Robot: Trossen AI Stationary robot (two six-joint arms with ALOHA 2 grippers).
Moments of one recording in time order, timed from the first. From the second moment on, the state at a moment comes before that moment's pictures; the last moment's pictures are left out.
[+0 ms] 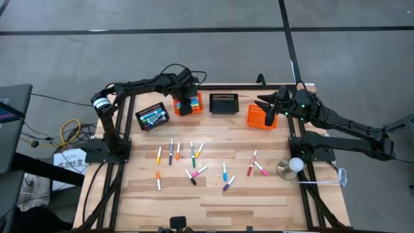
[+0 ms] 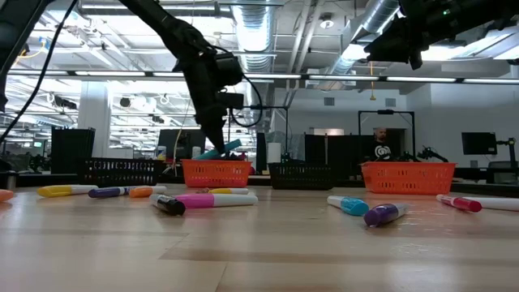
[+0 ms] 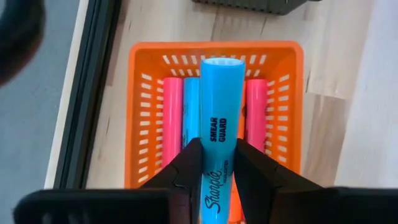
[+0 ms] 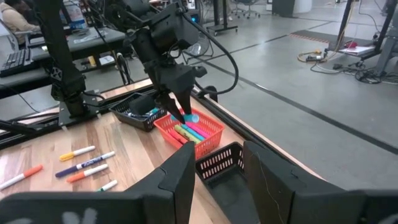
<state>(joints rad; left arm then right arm) 0.57 1.84 1.35 -0.66 0.01 0.48 -0.43 0.64 0.60 -0.18 0.03 0.07</state>
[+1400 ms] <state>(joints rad) 0.57 1.92 1.35 -0.58 0.02 0.48 -0.43 0.64 0.60 -0.18 0.03 0.07</state>
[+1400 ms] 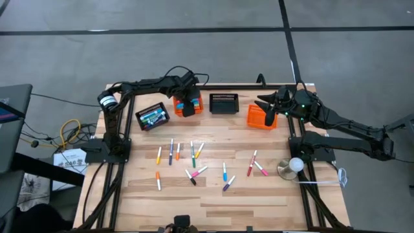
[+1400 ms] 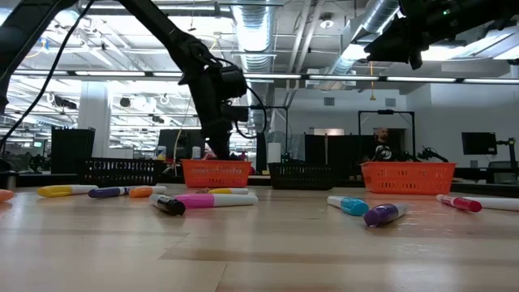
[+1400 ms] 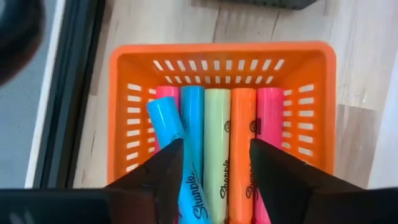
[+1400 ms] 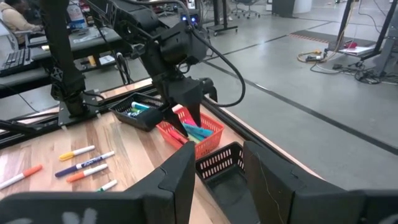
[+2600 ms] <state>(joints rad) 0.14 1.59 1.35 -0.56 -0.01 -0.45 -0.43 0.64 0.60 -0.18 0.03 -0.01</state>
